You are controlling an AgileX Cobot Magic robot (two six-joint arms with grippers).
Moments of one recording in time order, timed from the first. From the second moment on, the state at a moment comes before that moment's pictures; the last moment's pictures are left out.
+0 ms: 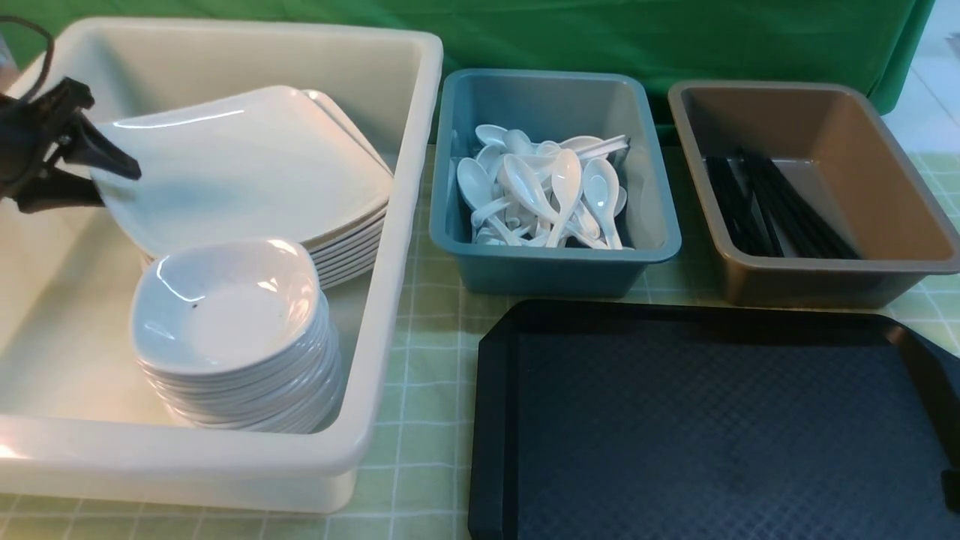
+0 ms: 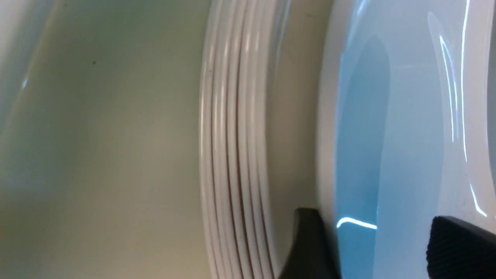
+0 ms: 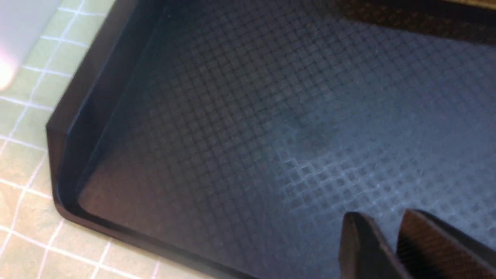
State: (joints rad) right arm 0.12 0.62 -0.61 0.31 0.86 -0.20; left arm 0.42 2.06 -1.74 -0.74 1.06 0.28
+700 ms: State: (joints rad) right arm 0.12 0.56 -0.94 -0.07 1.21 -0.16; left arm 0.39 2.00 -2.09 -0.69 1.21 0.11
